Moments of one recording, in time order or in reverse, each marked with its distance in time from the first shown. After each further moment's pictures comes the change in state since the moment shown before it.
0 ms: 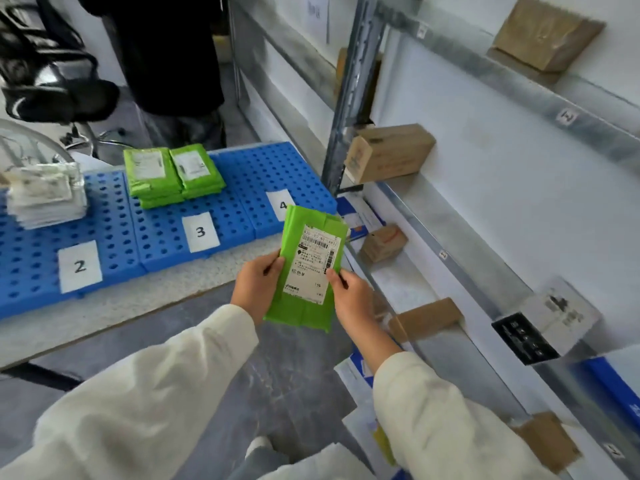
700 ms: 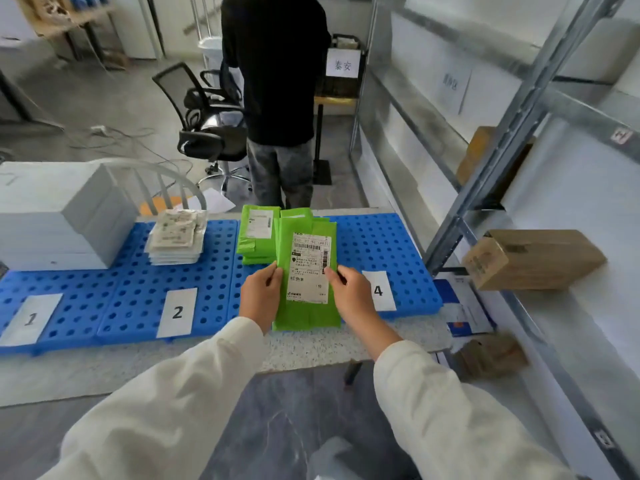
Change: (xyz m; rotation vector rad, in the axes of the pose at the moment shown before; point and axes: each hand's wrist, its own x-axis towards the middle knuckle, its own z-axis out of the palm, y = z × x) left_hand 0.156 0.002 -0.139 -0.031 0.451 -0.151; right_hand 0.180 -0.160 0.142 0.018 -0.349 -0.296
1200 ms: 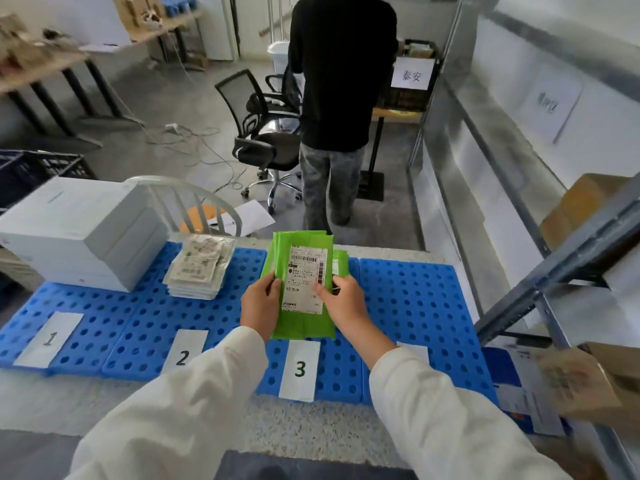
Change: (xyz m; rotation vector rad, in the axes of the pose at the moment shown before) left_hand 0.155 0.011 0.006 0.076 0.254 -0.074; right_hand 0.187 -0.018 0.053 0.019 -0.212 -0.089
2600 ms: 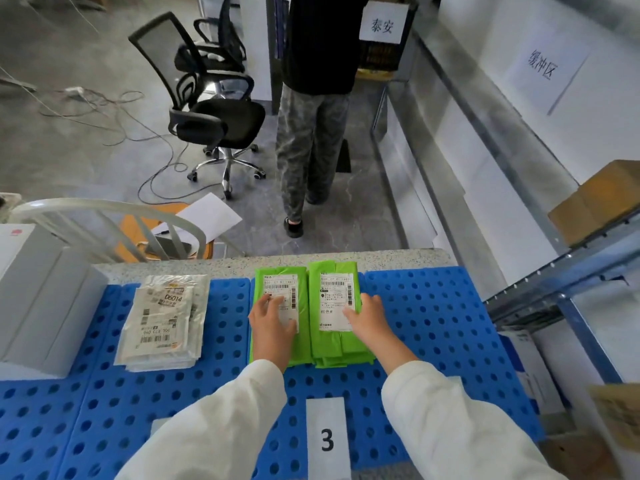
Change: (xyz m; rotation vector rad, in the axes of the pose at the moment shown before) left_hand 0.160 -0.080 0.057 0.249 -0.215 0.025; right_hand 0.144 0.062 0.043 -0.317 -0.033 0.501
